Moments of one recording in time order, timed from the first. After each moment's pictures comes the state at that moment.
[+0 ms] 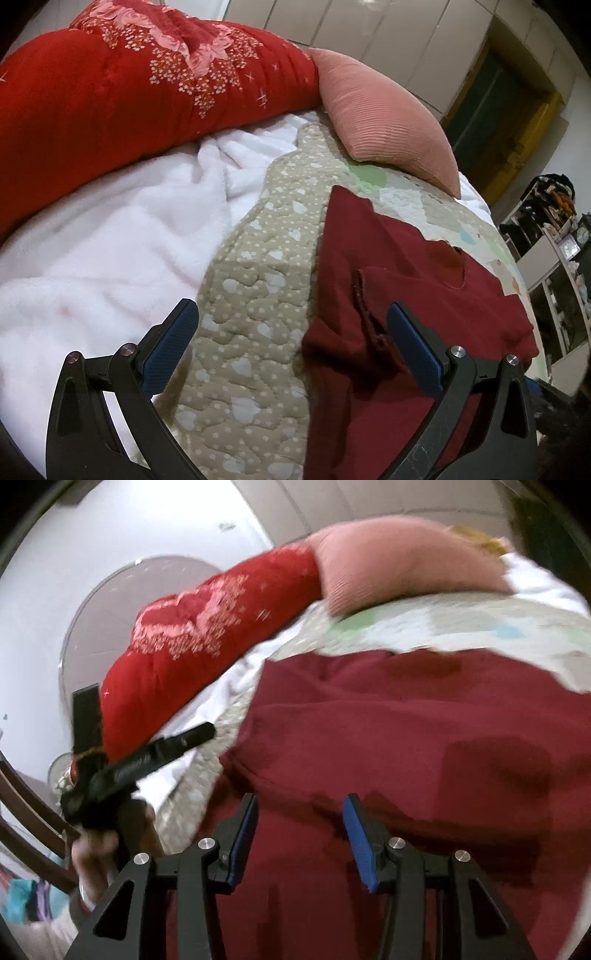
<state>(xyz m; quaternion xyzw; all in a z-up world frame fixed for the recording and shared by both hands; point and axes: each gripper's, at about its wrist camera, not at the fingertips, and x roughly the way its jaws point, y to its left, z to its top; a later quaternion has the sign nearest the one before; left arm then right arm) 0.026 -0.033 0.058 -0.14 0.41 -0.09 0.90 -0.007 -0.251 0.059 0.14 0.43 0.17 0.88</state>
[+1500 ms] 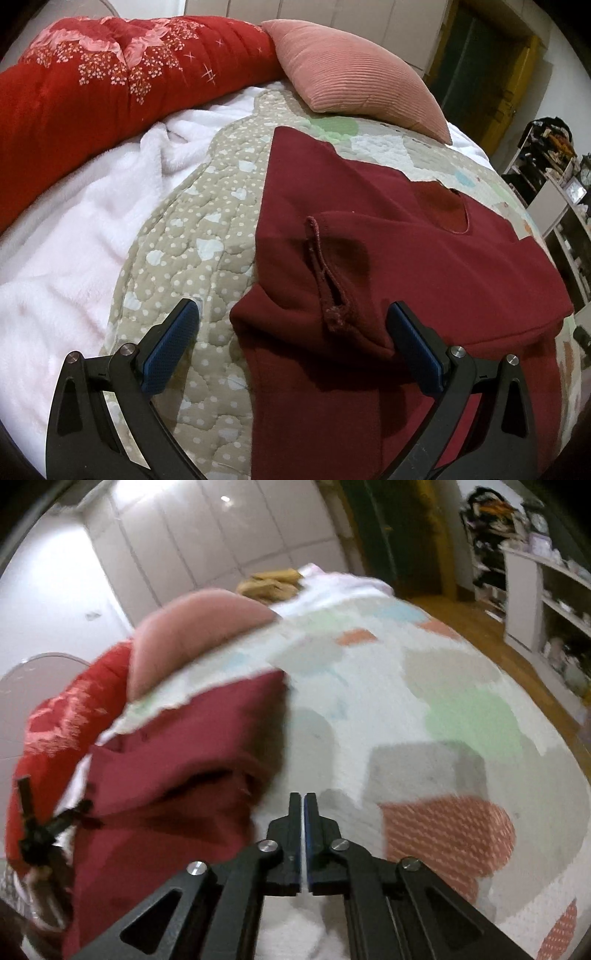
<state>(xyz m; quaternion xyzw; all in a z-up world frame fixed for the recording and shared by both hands) 0.030 -0.091 0.030 -0.06 0.43 -0.11 0.89 -0.117 -0.438 0.057 0.19 0.36 -0.09 0.91</state>
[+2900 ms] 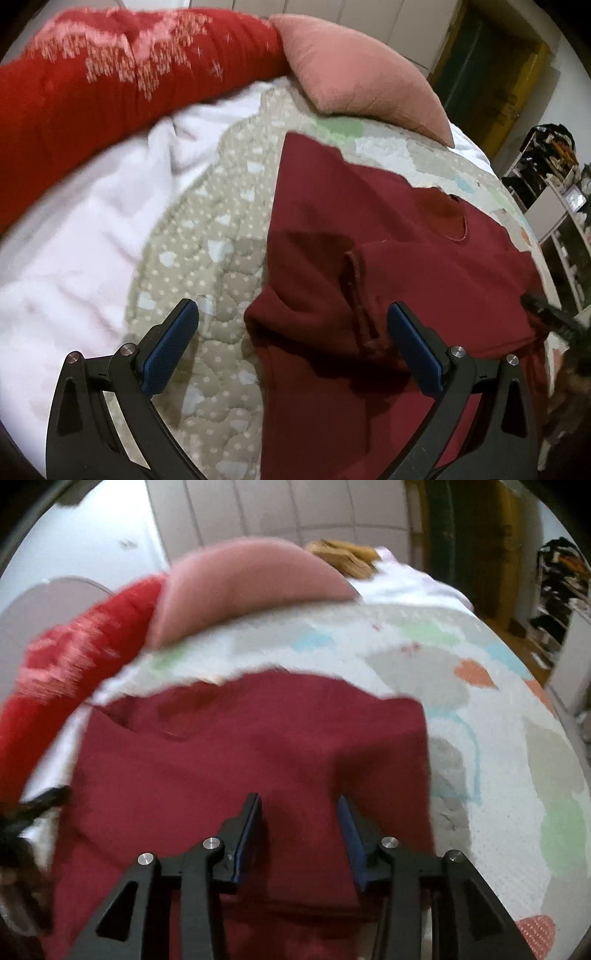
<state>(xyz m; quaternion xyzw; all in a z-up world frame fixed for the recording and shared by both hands) 0.035 -0.081 0.036 -0.07 0.46 -0.10 0.88 0.006 -0.381 0.032 0.09 0.45 -0.06 0.89</state>
